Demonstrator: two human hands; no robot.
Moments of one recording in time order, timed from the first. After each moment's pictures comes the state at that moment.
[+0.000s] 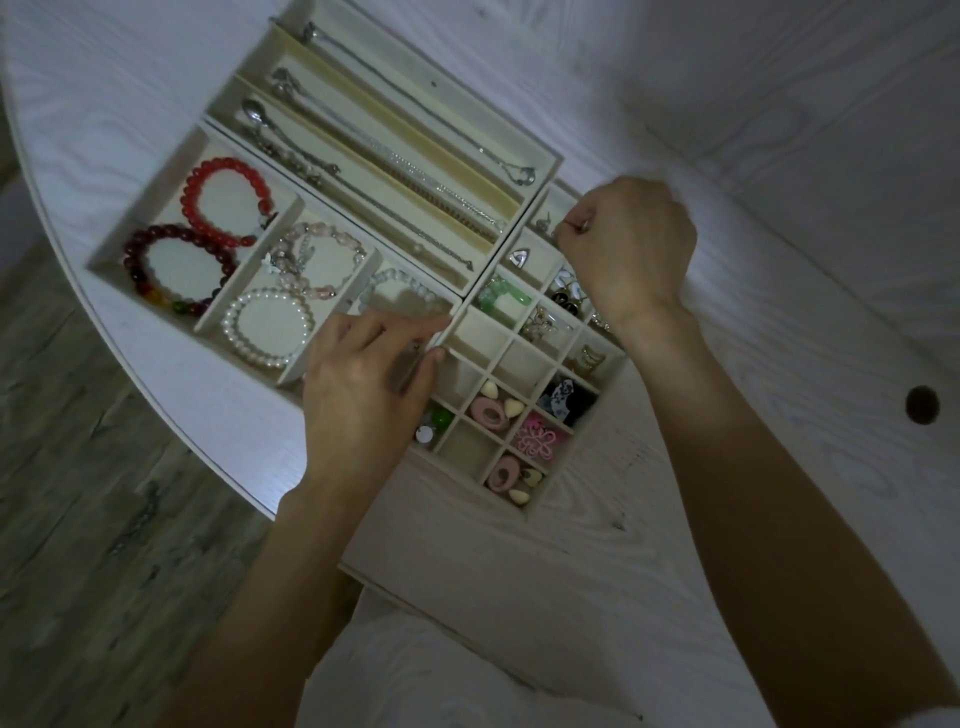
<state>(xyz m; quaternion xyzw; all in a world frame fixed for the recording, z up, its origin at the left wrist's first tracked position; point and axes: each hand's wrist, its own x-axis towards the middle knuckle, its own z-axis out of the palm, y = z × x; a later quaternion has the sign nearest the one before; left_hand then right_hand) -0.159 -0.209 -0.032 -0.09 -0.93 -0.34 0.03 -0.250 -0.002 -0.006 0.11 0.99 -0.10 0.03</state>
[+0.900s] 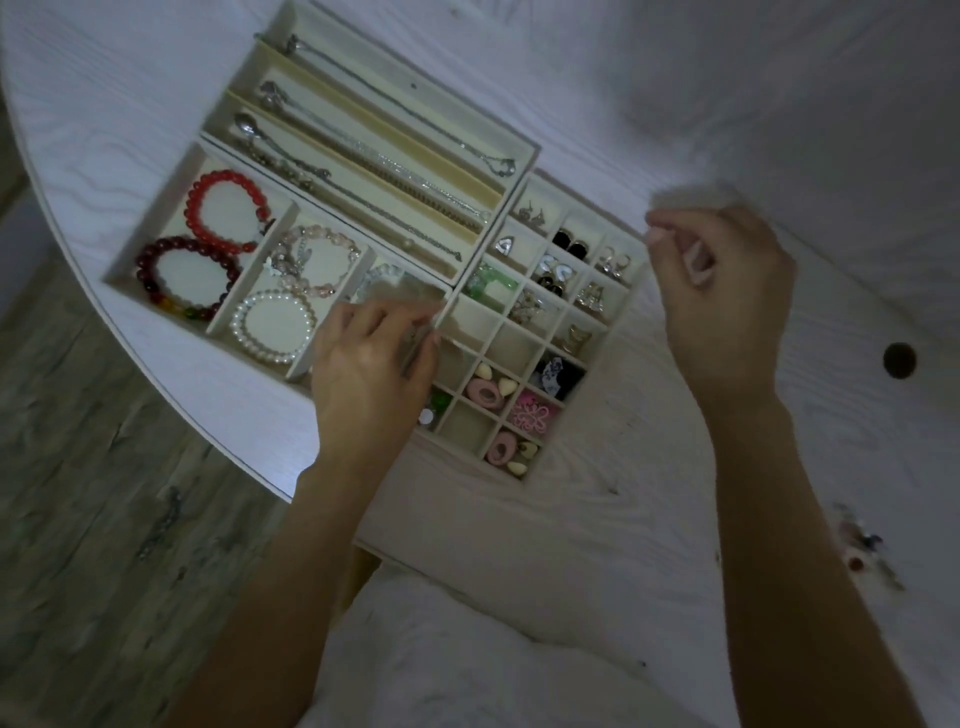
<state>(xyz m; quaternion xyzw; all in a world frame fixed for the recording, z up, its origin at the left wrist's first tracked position) -0.163 -0.206 -0.026 -0.12 -0.95 -0.30 0.04 -0.174 0.039 0.031 0.13 0.95 -0.26 -0.13</state>
